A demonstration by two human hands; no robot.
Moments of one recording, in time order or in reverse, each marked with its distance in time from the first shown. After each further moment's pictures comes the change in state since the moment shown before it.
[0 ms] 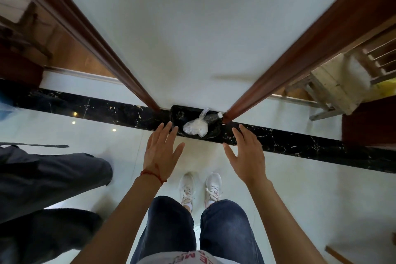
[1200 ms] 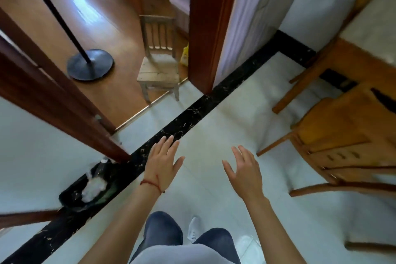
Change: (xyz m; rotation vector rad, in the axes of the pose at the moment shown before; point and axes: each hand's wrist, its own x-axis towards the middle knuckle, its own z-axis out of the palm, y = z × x) left_hand -0.178 0.346 0.052 0.232 -0.282 0.940; right_hand -0.390 0.196 -0.098 0.142 0.503 0.854
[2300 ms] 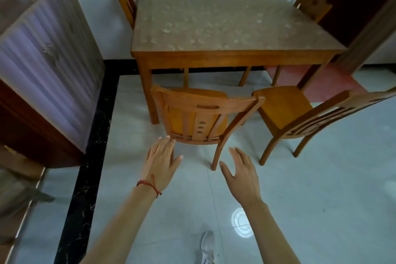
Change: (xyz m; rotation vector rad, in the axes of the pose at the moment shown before) left_hand 0.081 0.346 0.039 -0.046 -0.191 0.847; right_hand -0.122 0.182 -0.168 0.149 0.478 0.803
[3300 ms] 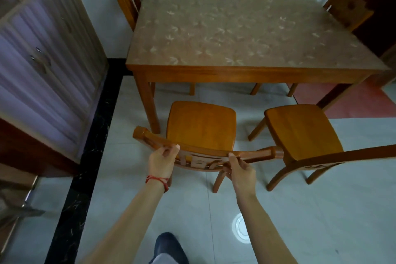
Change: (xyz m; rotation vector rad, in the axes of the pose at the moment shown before) left_hand 0.212 0.010 0.019 -0.823 0.153 -0.611; right_hand 0.221 -0.002 0.011 0.785 0.025 0.629
